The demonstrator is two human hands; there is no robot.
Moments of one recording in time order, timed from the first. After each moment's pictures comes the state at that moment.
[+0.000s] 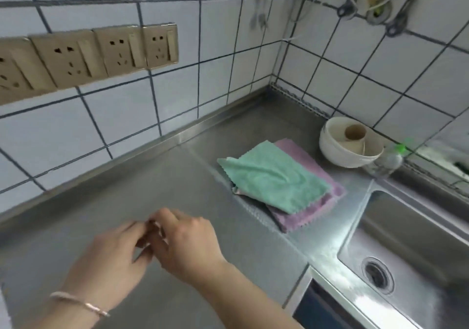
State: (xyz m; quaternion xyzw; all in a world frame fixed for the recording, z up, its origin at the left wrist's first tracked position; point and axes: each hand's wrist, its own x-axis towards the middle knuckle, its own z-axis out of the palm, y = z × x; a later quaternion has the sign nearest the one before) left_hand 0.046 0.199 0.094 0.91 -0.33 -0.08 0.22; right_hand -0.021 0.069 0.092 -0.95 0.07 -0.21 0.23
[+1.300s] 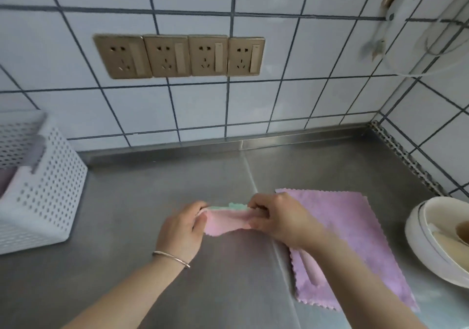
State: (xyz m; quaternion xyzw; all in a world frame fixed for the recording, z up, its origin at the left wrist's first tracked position) left_hand 0.001 0.066 0.079 0.92 -0.07 0.04 0.37; right_hand -0.003 -0.144 0.138 -0.95 -0.12 0.09 0.27
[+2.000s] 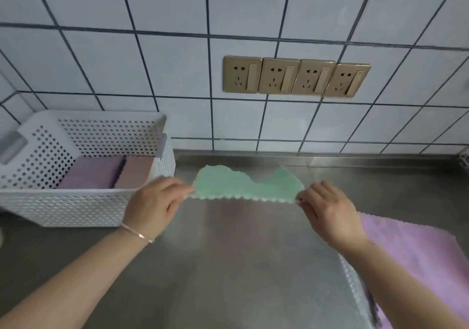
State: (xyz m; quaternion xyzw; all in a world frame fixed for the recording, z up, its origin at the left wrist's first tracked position) left_hand 0.022 0.310 0.115 0.94 -0.20 0.22 0.16; right_hand 0.034 -0.045 0.116 -0.92 -0.25 -0.28 0.09
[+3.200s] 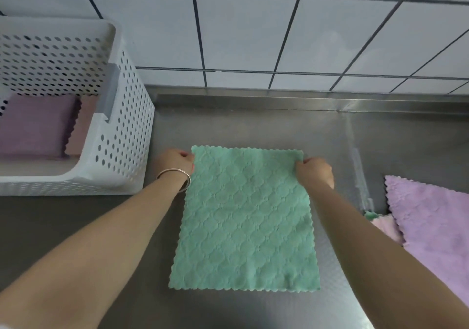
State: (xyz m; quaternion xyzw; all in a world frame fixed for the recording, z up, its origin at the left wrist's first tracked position) left_hand 0.139 0.262 -0.048 0.89 0.32 -0.11 0.32; right_hand 0.147 -0.012 -0.037 -0.90 0.33 0.20 0.22
